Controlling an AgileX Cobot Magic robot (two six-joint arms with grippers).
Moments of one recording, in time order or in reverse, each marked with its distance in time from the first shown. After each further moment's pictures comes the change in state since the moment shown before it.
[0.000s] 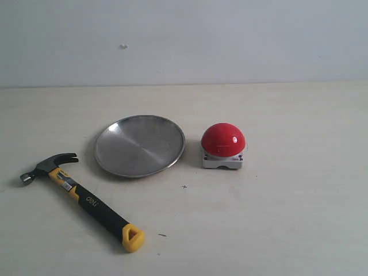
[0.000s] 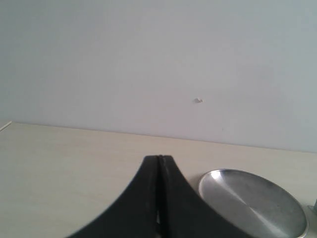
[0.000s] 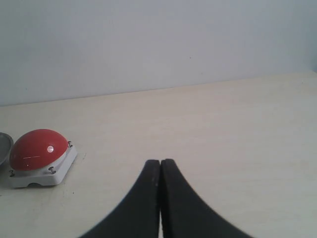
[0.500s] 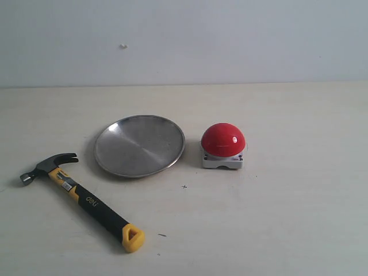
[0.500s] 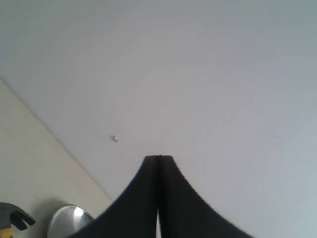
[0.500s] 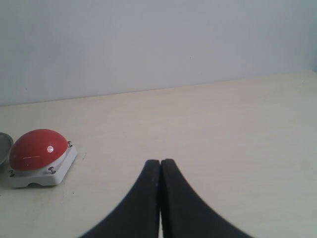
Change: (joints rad) left arm 0.000 0.000 0.002 -0.123 -0.150 -0.724; right arm 0.000 0.000 0.000 0.000 0.000 0.000
